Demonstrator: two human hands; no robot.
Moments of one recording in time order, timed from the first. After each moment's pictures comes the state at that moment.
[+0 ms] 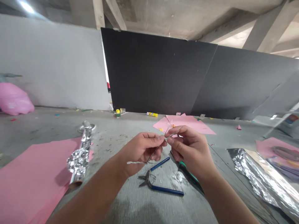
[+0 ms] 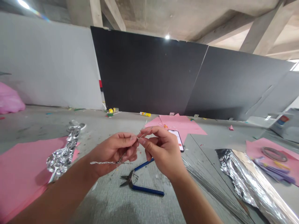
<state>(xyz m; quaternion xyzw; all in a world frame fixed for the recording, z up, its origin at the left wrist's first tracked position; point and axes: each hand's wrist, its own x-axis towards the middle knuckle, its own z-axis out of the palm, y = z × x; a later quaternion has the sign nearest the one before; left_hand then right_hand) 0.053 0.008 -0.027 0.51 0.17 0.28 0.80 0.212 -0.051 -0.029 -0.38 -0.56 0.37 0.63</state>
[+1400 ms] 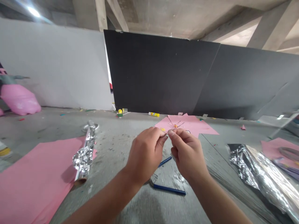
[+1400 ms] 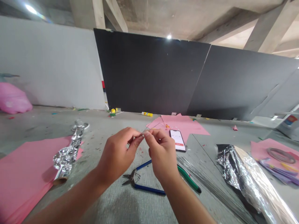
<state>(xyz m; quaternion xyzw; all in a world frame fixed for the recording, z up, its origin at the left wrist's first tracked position) 0.063 -0.012 -0.033 0.81 0.31 0.48 0.13 0.194 -0.045 -0.045 -0.46 -0.43 0.36 0.69</state>
